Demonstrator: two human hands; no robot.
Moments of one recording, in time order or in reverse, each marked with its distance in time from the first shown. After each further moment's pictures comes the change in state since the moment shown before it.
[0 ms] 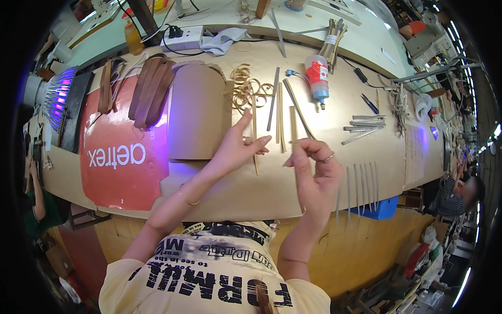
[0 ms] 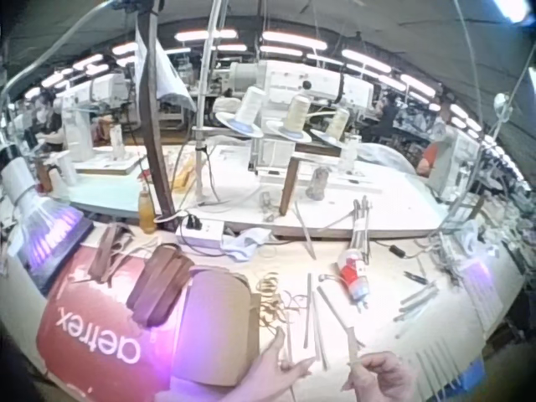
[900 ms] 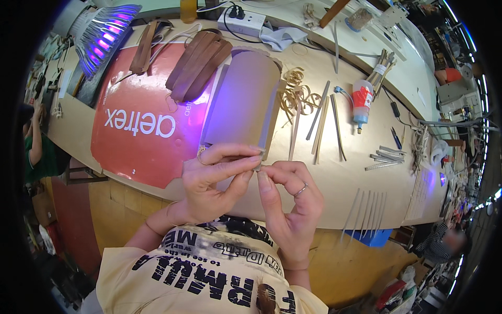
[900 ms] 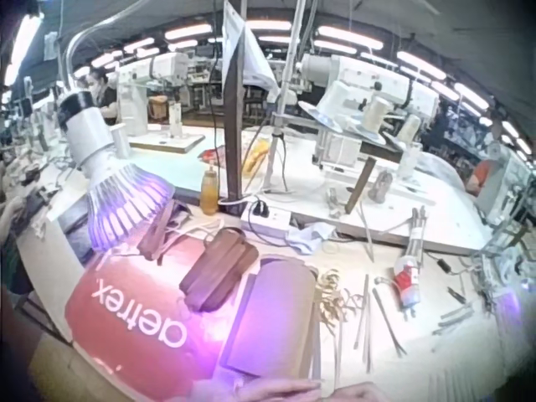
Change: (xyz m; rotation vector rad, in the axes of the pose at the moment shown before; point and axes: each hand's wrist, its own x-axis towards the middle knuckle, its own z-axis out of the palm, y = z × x) left_hand -0.113 0.043 -0.058 0.117 0.436 0.805; right_hand -0.039 -0.045 0.092 -0.138 -0.233 -0.063
